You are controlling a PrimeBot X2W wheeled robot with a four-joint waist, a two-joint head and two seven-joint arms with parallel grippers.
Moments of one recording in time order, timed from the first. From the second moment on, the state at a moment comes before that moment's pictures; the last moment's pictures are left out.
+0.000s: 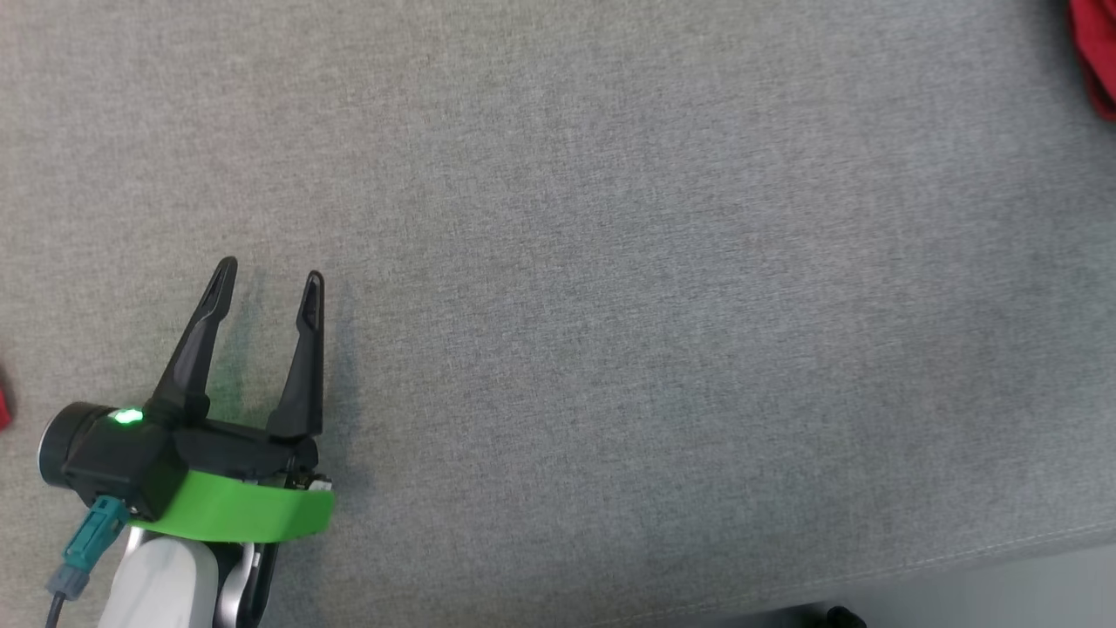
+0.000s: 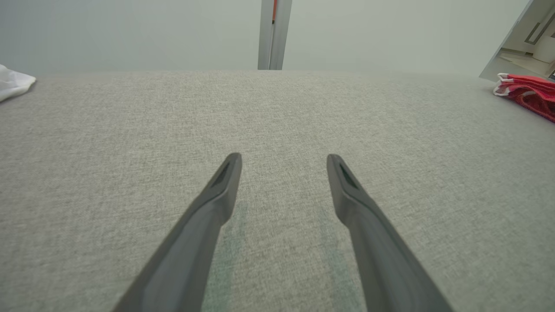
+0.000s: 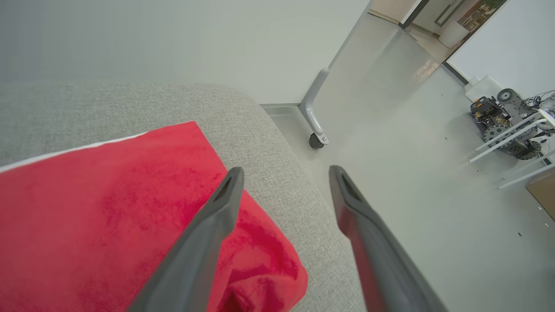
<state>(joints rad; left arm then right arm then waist) -0.16 0.23 -0.15 -0.06 -0.30 -0.13 -0.26 -1.10 -0.35 -0.68 0.84 -0.50 0.13 0.03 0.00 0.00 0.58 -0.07</state>
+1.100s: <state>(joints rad) 0.16 0.06 -0.02 0.07 -0.23 -0.13 -0.26 -0.02 -0.05 -0.11 0.25 -0.04 0.13 -0.26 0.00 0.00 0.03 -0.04</state>
